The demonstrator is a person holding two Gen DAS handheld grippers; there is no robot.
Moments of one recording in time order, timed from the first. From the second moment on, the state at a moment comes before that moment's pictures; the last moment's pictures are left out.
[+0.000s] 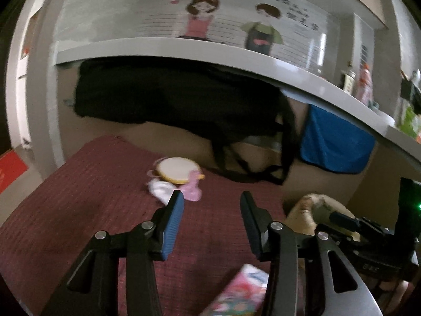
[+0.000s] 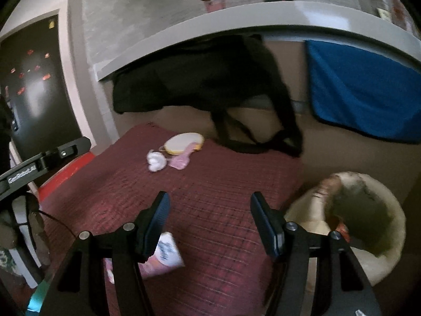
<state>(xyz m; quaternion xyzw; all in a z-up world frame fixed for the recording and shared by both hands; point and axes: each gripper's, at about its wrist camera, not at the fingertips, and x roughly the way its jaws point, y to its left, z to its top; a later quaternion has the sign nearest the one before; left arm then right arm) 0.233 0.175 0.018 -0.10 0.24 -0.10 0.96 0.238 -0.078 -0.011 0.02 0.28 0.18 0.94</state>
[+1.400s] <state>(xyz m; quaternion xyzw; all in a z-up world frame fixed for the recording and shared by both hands) 0.315 0.262 -0.034 -0.12 0.32 -0.06 0.94 0.311 0.008 -0.044 0.04 0.33 0.21 0.92</state>
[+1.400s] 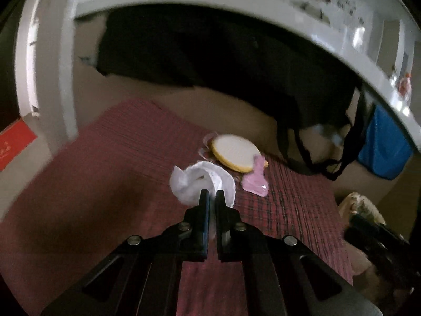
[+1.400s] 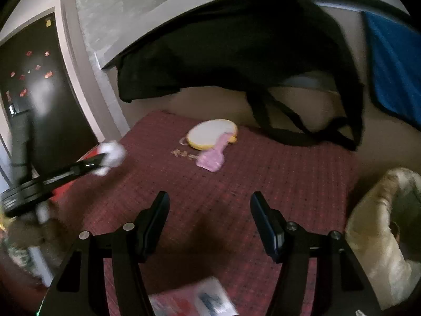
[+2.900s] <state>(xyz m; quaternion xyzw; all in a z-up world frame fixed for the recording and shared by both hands) 0.258 0.369 -0.068 -0.23 0.30 -0.06 0.92 0.399 0.158 -0.098 -0.07 0.50 0.38 0.77</state>
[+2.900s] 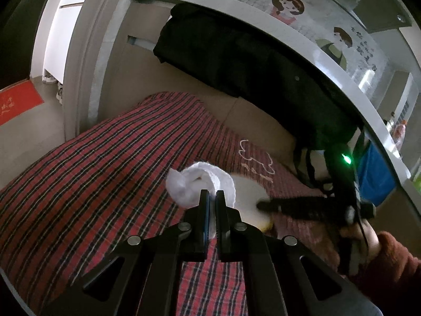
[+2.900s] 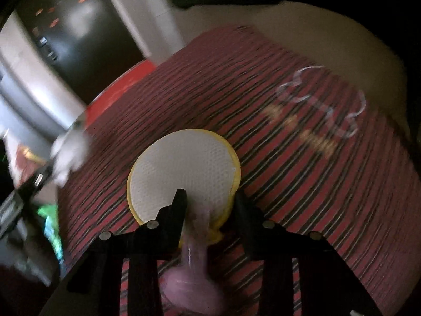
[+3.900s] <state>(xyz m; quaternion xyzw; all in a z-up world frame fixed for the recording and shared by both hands) 0.194 0.332 -0.041 -0.19 0.26 -0.04 0.95 0.241 0.127 -0.100 -0.06 0.42 0.26 0.87</state>
